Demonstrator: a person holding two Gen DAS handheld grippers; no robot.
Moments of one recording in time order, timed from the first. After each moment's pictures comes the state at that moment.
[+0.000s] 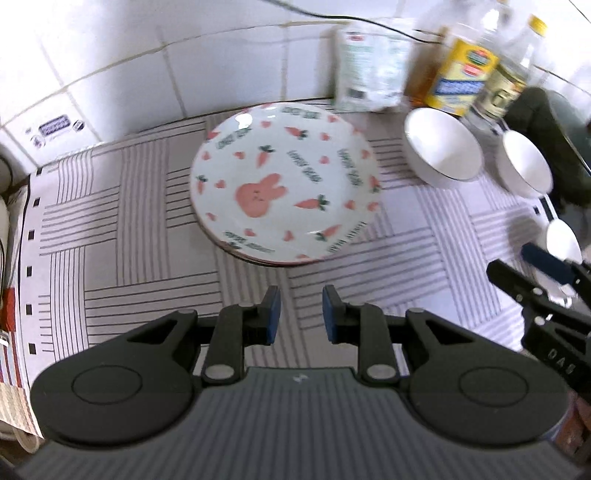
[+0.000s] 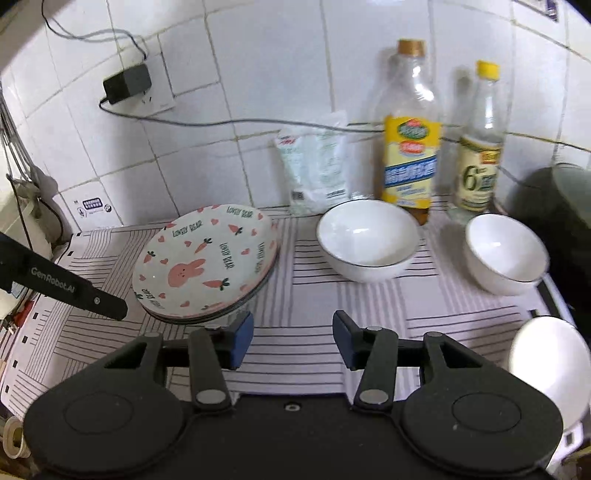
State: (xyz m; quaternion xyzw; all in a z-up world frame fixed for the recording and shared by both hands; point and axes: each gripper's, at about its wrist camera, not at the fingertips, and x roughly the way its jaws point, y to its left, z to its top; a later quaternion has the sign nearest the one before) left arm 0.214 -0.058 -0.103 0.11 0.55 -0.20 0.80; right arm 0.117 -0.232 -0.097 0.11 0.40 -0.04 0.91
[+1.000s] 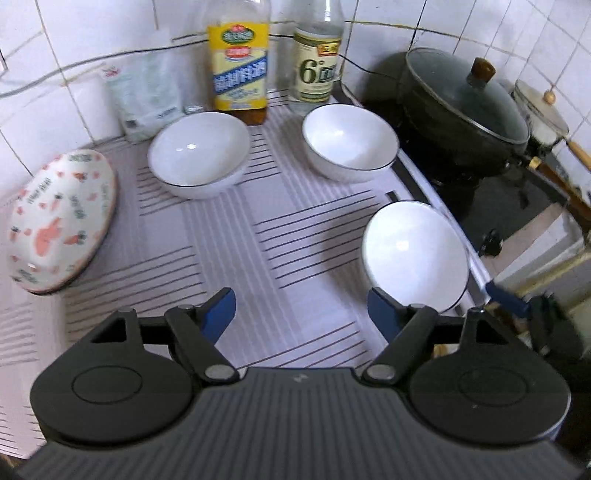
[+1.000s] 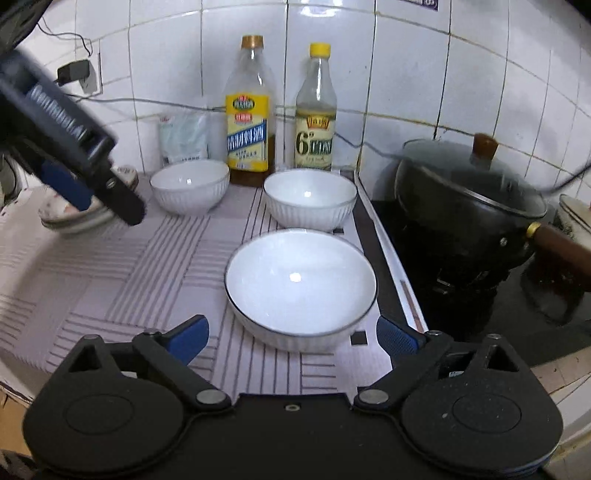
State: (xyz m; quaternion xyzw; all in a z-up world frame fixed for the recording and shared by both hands) left arm 0.107 -0.278 -0.112 0.11 0.51 -0.29 0.80; right arm -0.030 -0.385 -0.144 0.02 0.37 -0.09 0.92
